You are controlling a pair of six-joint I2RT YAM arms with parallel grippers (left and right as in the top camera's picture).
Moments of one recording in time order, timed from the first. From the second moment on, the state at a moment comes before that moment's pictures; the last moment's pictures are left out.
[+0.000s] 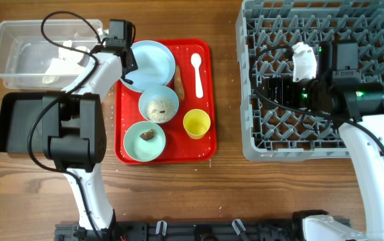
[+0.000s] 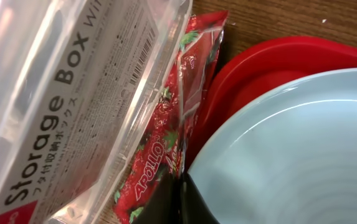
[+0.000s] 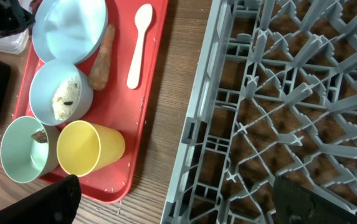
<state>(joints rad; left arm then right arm) -0.11 2.15 1.53 -0.50 -0.35 -0.40 0.08 1.34 1.30 -0.98 -0.33 0.00</state>
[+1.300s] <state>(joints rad) 0.11 1.90 1.53 -0.46 -0.21 -0.30 0.08 1.34 1.30 -0.99 -0.33 0.00</state>
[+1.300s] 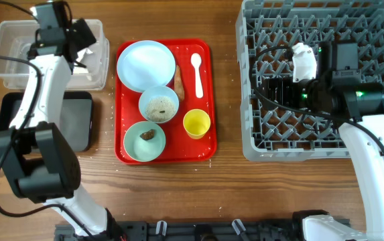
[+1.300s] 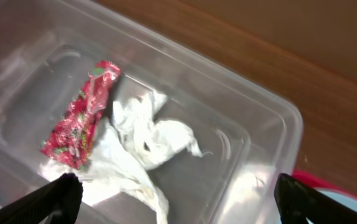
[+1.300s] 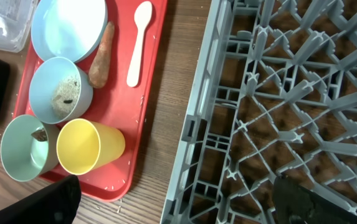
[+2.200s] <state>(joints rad) -0.44 1.94 1.34 -0.79 0.12 -0.06 0.08 1.34 1.30 -0.98 -0.33 0.00</state>
